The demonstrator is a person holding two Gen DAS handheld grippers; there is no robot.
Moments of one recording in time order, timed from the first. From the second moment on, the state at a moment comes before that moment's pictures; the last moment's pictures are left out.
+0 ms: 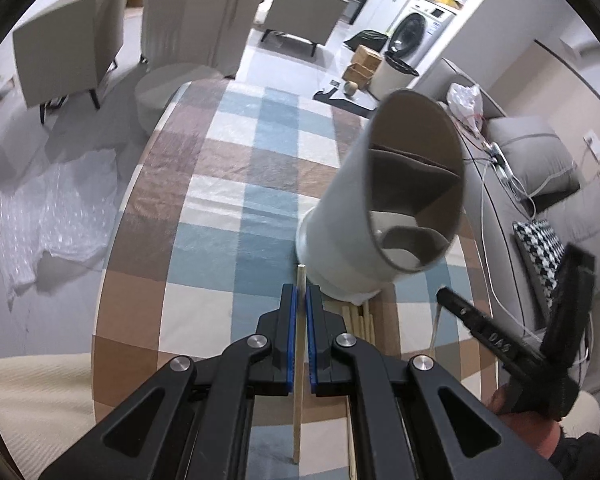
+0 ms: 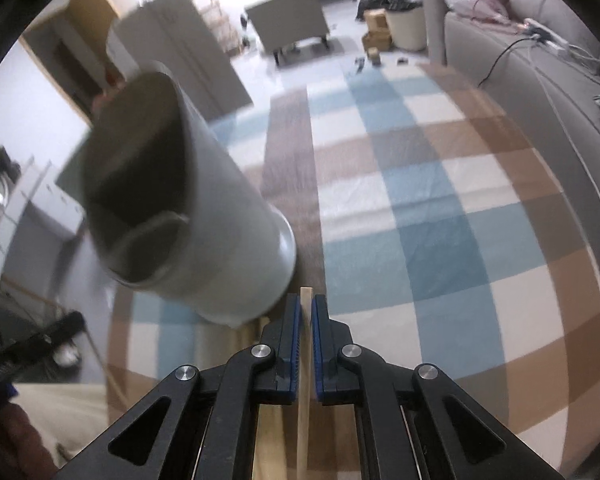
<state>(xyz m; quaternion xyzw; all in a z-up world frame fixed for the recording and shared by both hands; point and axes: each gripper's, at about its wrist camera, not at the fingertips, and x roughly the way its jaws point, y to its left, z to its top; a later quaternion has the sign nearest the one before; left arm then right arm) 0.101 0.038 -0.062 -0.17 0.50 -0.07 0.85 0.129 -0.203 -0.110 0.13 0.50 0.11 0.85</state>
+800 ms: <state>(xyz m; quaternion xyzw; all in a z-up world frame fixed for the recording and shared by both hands) 0.093 0.017 0.068 -0.12 0.42 -0.13 0.89 0.080 -0.228 0.037 0.19 0.27 0.16 0.93</state>
